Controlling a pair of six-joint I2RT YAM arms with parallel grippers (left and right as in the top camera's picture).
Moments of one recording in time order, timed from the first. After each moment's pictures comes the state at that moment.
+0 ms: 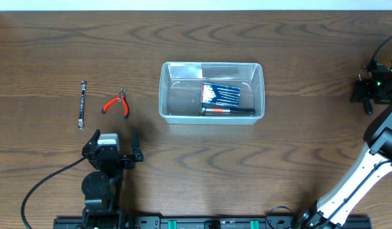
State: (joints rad) left arm 0.02 0.09 0.02 -0.10 0.01 -0.01; right arm -0.57 2.42 2.00 -1.11 -0.01 -0.46
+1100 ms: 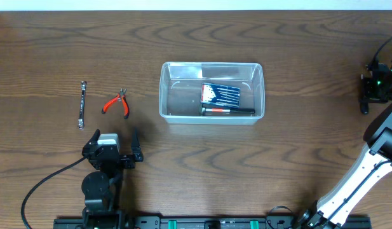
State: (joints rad) left arm 0.02 0.09 0.02 -0.10 0.01 -0.01; right arm -0.57 2.42 2.00 -1.10 -0.02 -0.41
